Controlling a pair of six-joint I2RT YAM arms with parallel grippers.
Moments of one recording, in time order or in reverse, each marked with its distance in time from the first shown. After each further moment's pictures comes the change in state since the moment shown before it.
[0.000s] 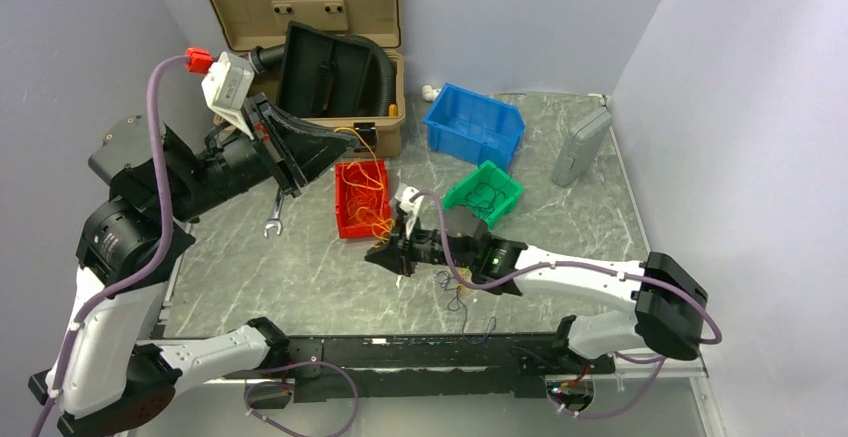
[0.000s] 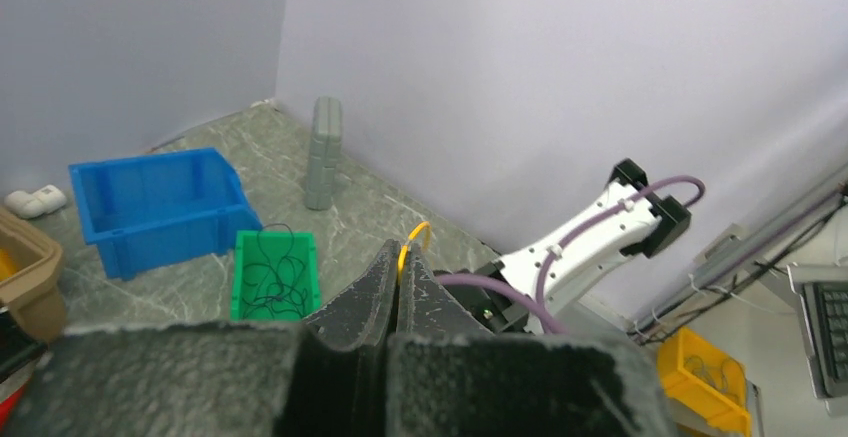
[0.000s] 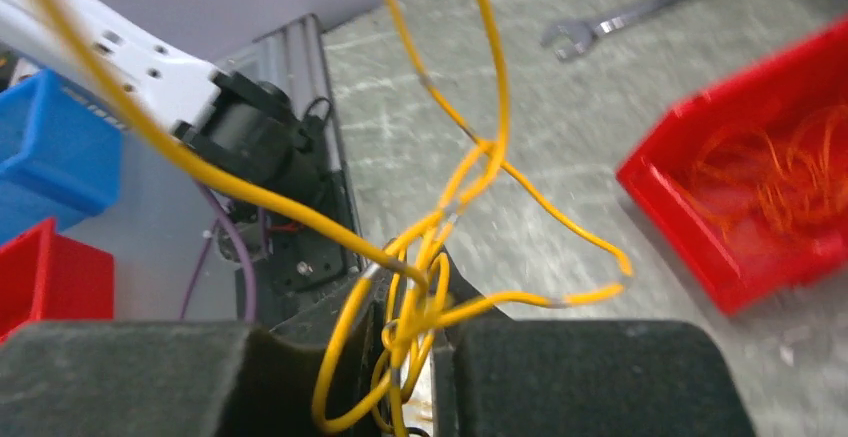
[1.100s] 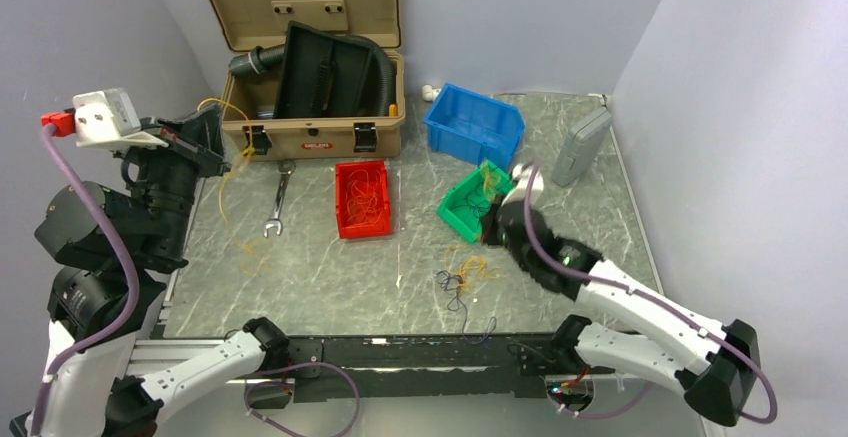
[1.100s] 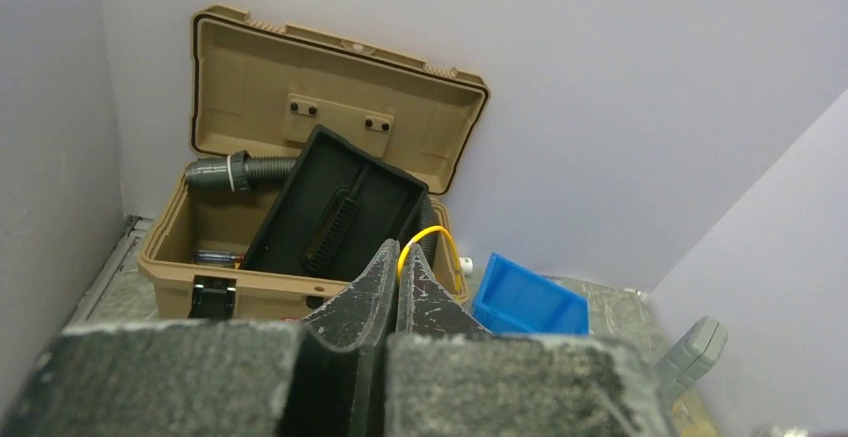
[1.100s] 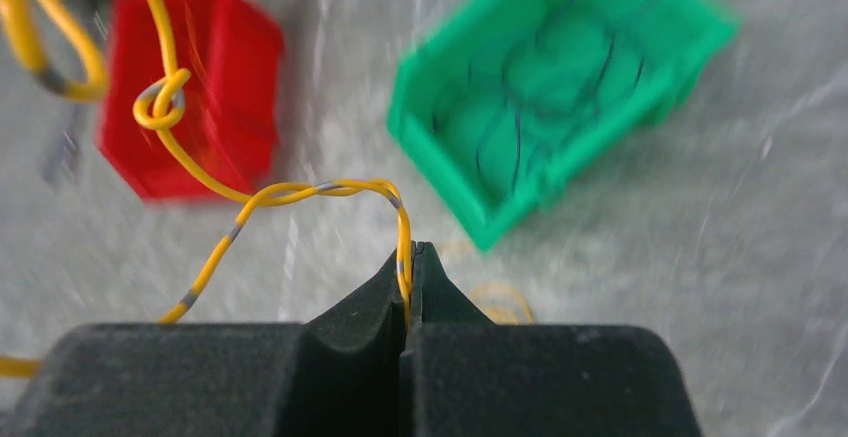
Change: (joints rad) left arm 0.000 -0.229 -0.203 0.123 -1.019 0.213; right arm -0.212 -0.447 -0.187 -0.702 0.806 0.412
